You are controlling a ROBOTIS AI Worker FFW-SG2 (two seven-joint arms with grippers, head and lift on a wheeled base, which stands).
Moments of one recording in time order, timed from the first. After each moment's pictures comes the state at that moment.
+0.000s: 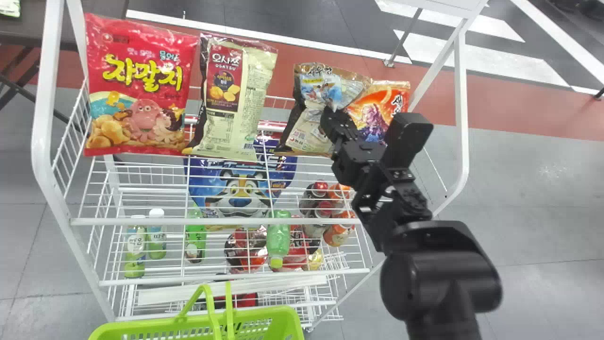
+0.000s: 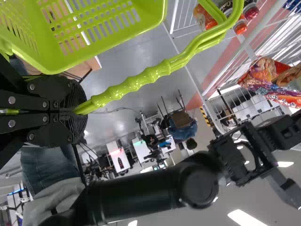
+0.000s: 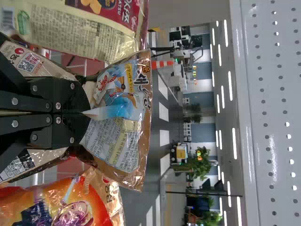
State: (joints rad) left arm 0.77 0.10 -0.10 -2.26 0.38 1.02 -0.94; right arm 0.22 -0.10 -0.11 -2.06 -0.18 0.43 0.14
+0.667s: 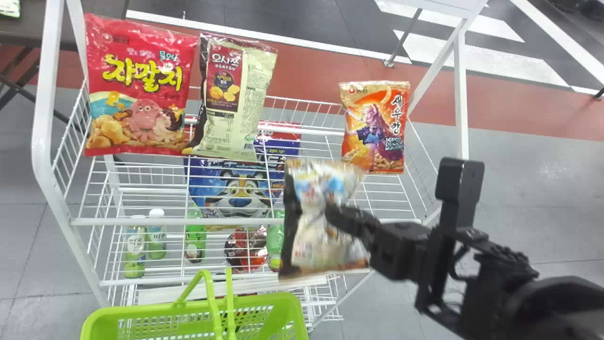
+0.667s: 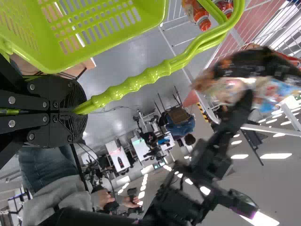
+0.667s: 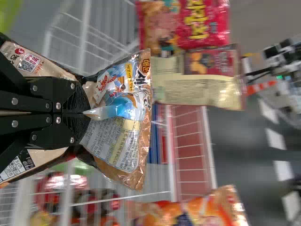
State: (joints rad) left arm 0.77 0.10 -0.09 -2.34 0.39 1.06 -0.93; right arm 0.48 -0.10 -0.37 -2.66 -0.46 1.42 0.24
